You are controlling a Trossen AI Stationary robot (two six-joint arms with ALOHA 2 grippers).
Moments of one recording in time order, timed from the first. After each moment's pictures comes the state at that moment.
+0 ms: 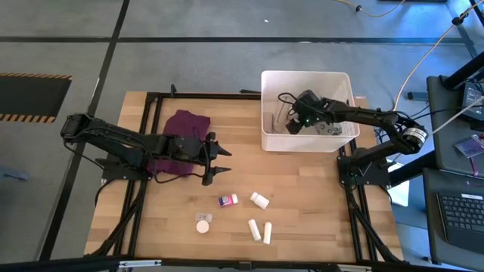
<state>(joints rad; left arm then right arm) -0.10 1.21 0.74 0.05 -0.14 -0.07 -0.68 1.39 0.76 -0.43 -0.03 0.20</state>
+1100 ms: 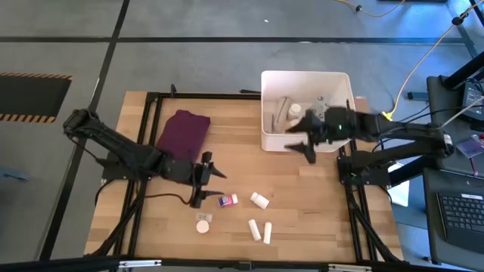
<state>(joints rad) -0.40 1.21 0.84 -0.10 -0.31 -0.07 -0.04 0.96 0.98 -0.46 -0.03 0.18</state>
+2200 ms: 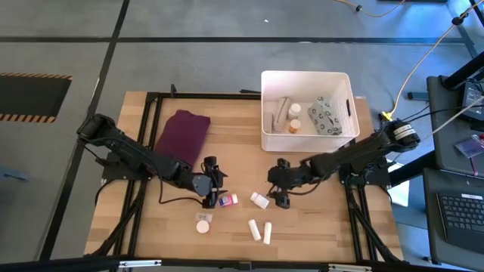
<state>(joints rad) -0.38 1.46 0.85 -0.18 -0.42 -0.22 0.32 1.52 0.88 -0.29 0.12 0.44</state>
